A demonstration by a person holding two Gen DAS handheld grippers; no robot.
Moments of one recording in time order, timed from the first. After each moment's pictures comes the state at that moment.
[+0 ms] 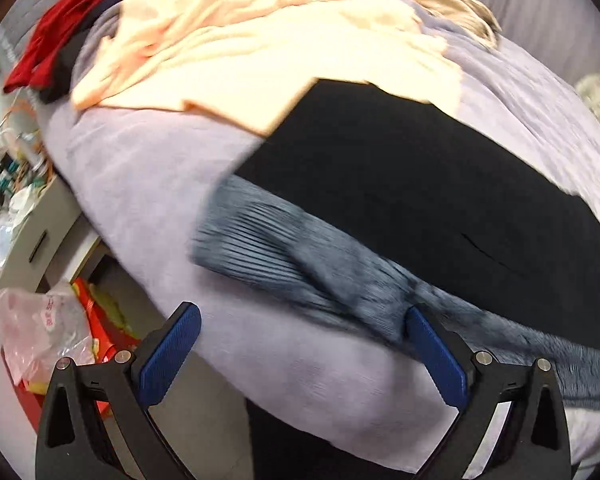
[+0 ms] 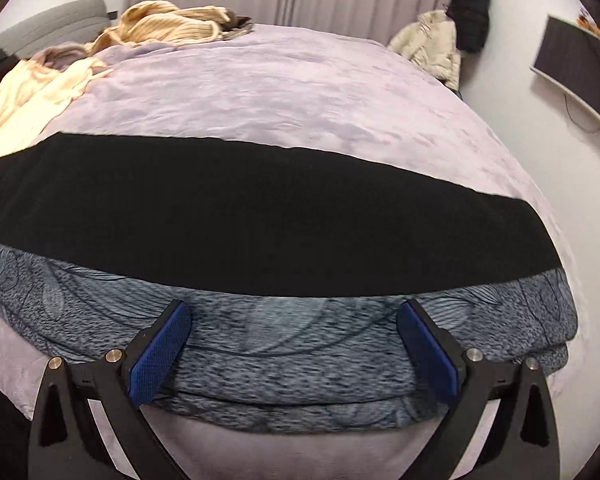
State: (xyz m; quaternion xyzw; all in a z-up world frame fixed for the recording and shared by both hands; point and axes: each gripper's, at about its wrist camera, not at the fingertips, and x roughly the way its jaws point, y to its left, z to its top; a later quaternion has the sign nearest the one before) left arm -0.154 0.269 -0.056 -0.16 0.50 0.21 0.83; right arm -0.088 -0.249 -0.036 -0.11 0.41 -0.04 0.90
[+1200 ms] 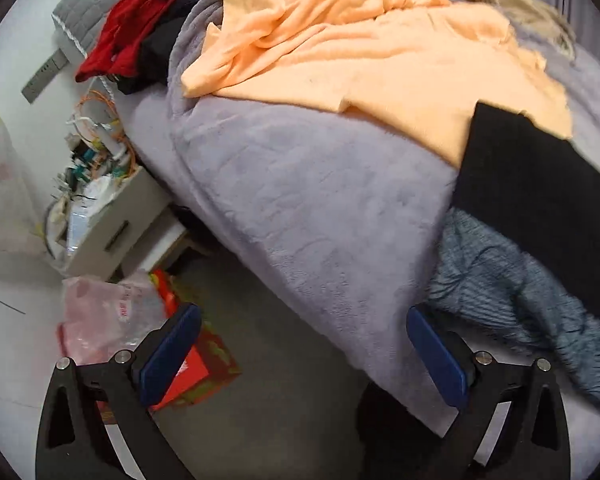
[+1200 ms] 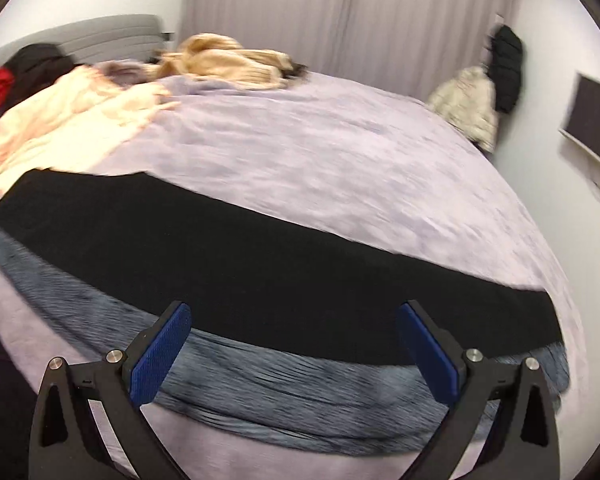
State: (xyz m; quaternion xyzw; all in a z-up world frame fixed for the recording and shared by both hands) left arm -0.177 0.360 -0.056 -0.13 0.50 0.31 0.80; right arm -0.106 -0.153 0.005 -0.16 0.34 0.06 0.93
